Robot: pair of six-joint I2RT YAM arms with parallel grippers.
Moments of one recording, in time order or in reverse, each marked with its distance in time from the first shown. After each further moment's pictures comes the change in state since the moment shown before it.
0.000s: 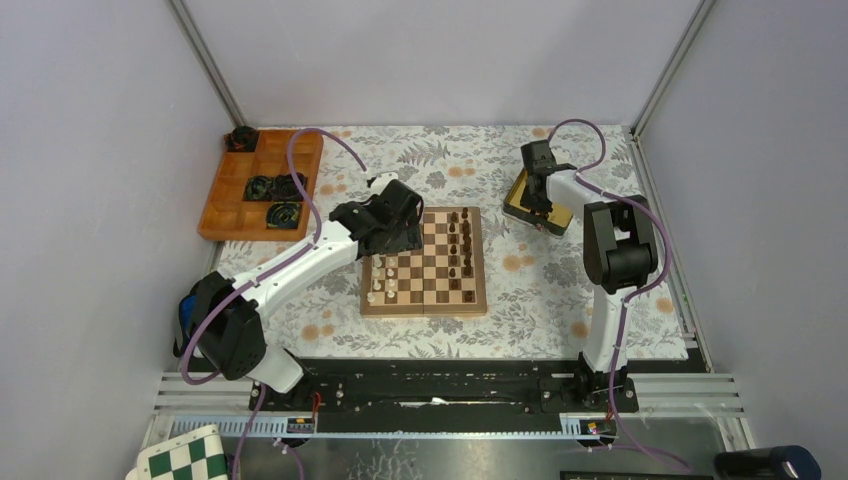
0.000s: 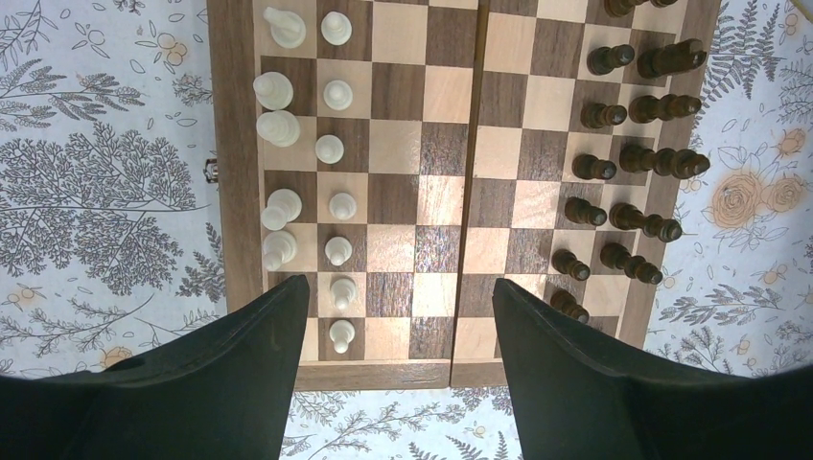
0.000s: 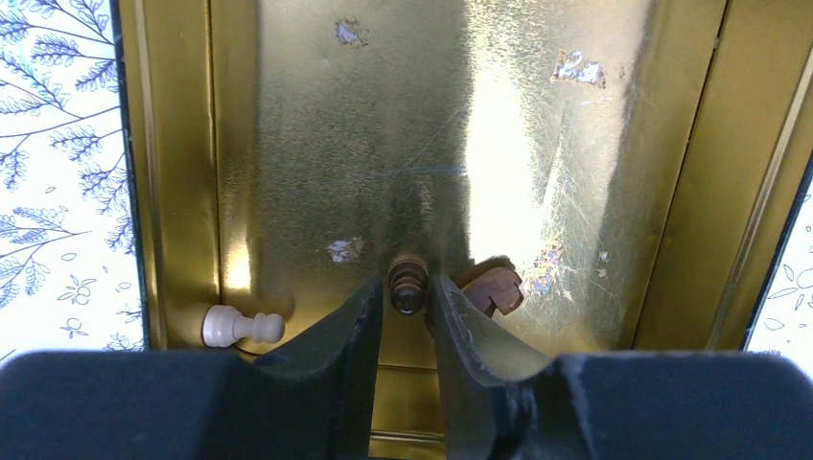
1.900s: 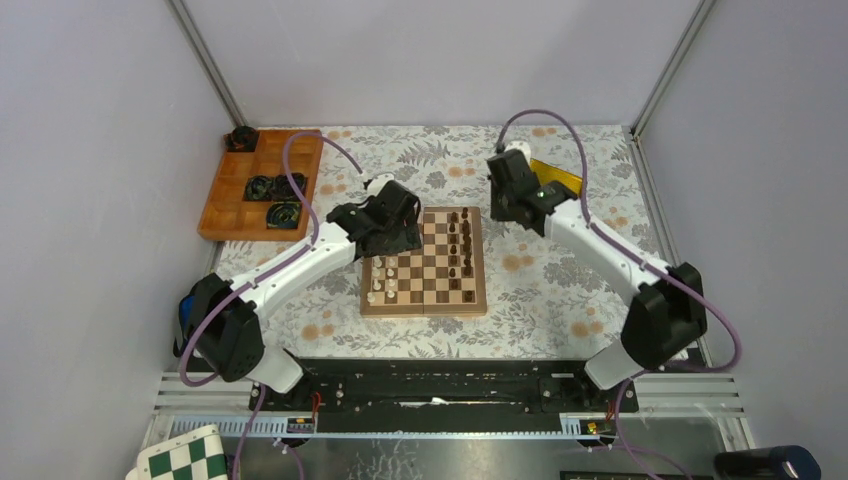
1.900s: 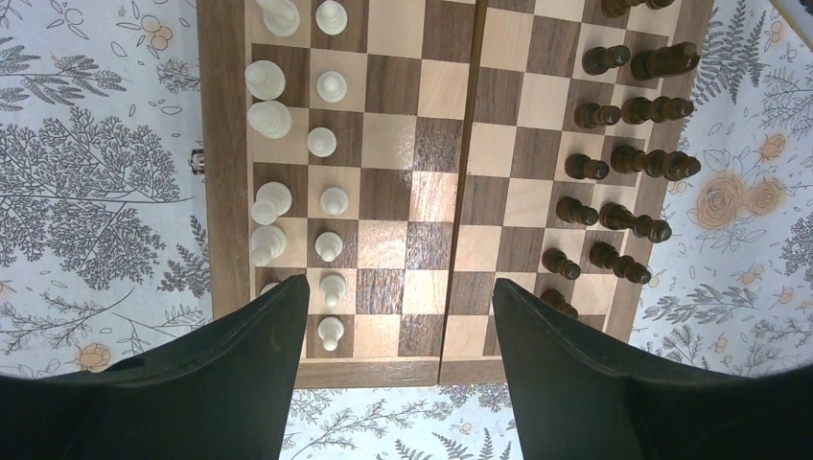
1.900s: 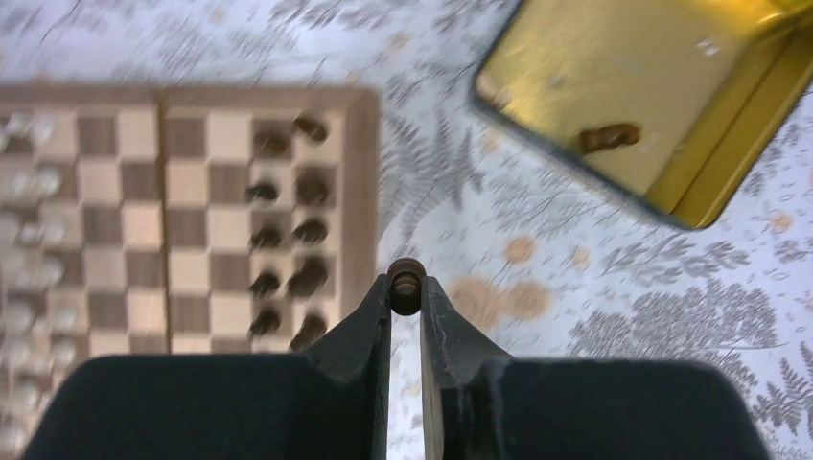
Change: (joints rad) left arm 0.010 -0.006 -0.021 0.021 0.027 -0.031; right arm 0.291 -0.459 -0.118 -0.132 -0.006 -0.143
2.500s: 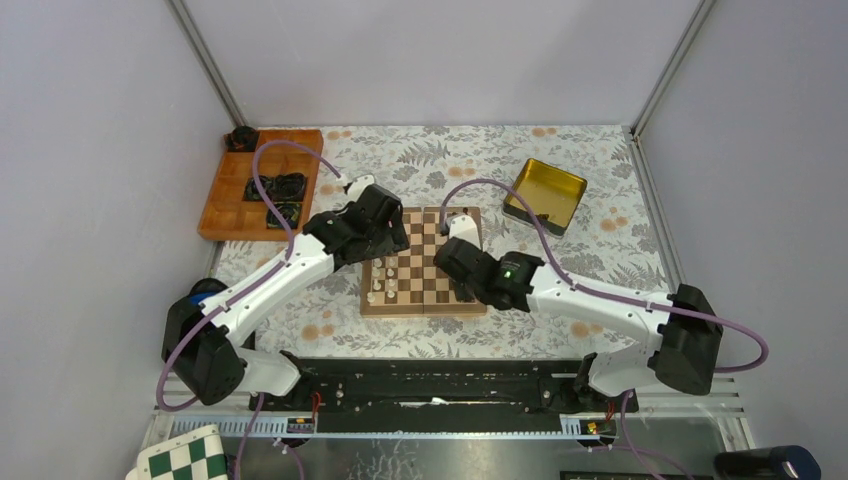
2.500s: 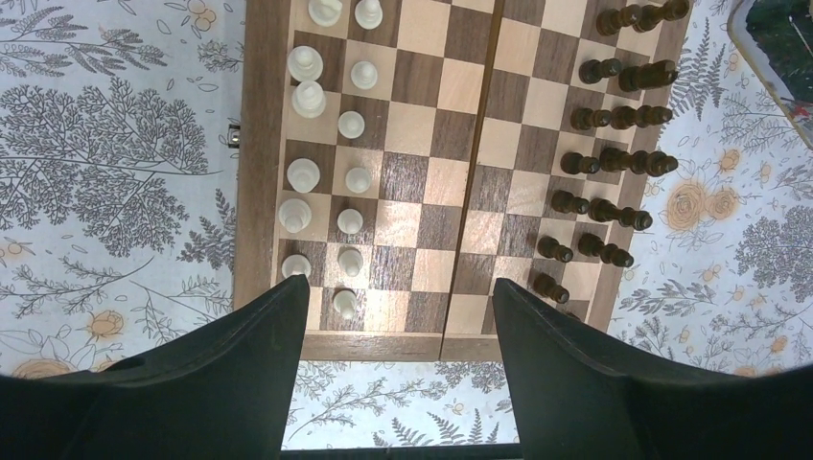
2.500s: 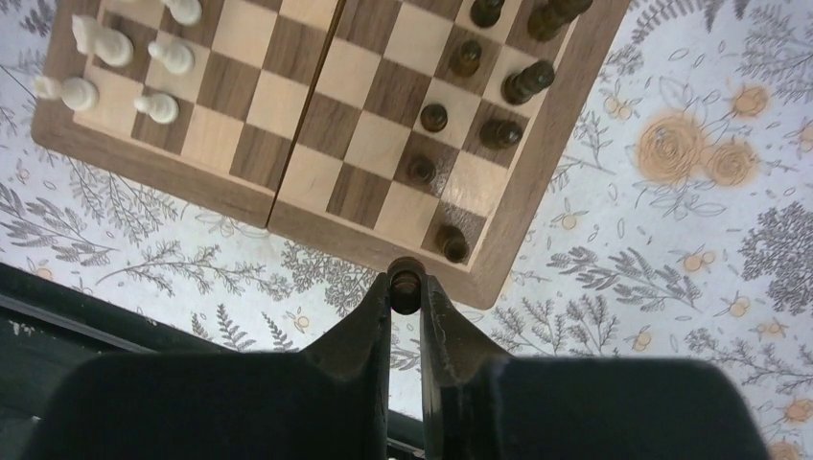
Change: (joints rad) left arm 0.017 -0.146 -0.067 -0.025 -0.003 -0.055; right arm 0.552 -0.195 -0.252 -0.056 0.094 0.151
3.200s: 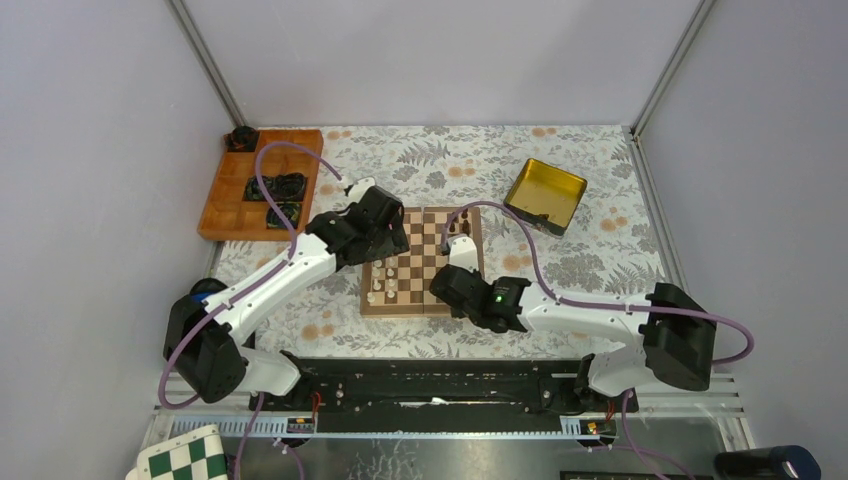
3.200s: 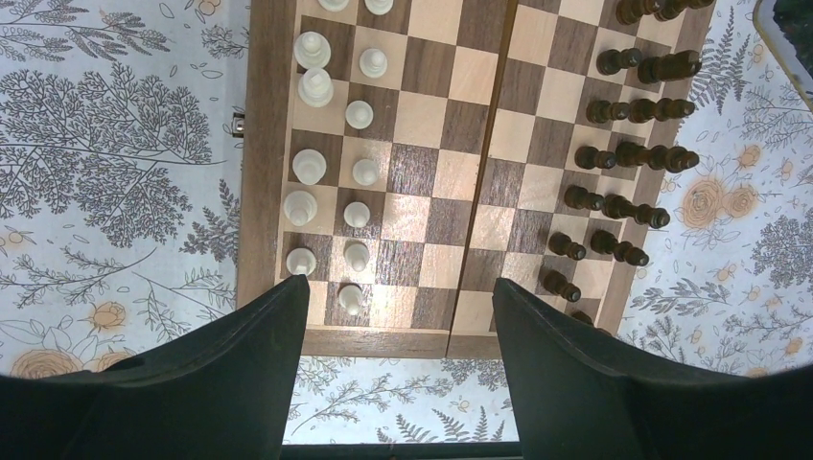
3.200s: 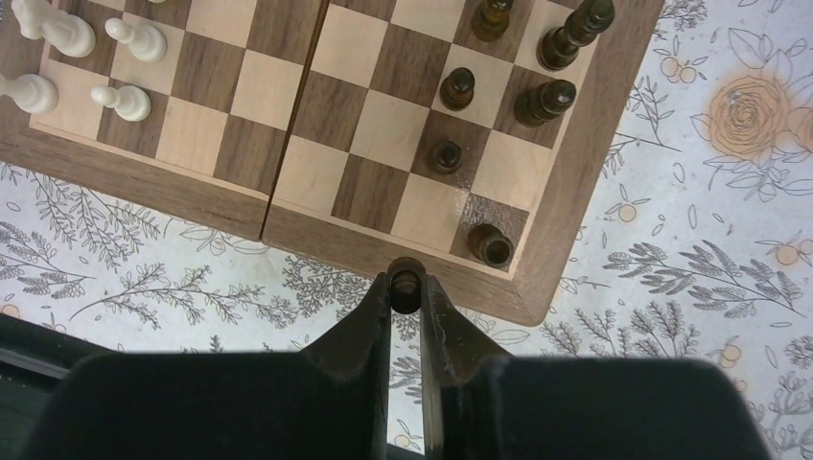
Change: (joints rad) left arm 0.000 0.005 -0.009 -0.014 0.000 -0.012; right arm 0.103 0.013 -0.202 0.197 0.102 0.134
